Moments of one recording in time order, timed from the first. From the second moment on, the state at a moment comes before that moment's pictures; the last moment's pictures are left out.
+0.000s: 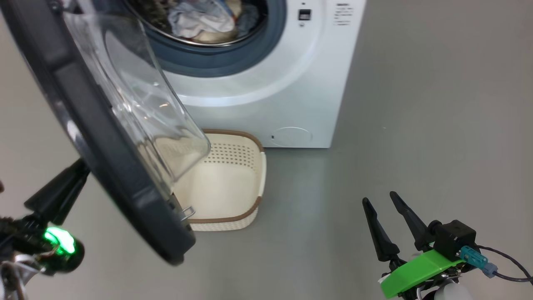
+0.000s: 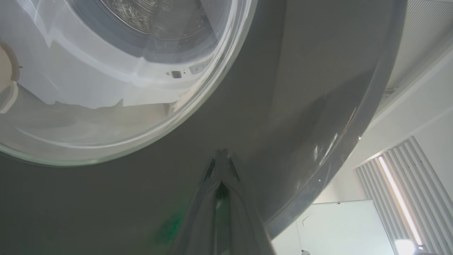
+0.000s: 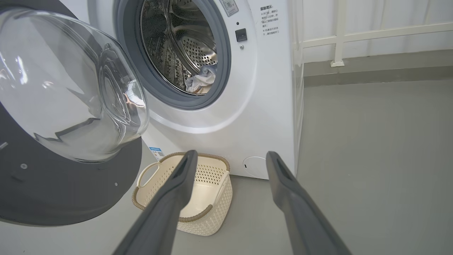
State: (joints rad) left arm -0.29 0.09 0.39 -0.04 -1.71 0.13 0.95; right arm -0.13 -0.10 0.15 0.25 0.31 0.13 -0.25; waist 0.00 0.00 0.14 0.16
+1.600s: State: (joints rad) left arm -0.68 0.12 0.40 0.31 -1.57 -0.03 0.71; right arm -0.21 -0.06 0.11 0.23 0.32 0.13 -0.25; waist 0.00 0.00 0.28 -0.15
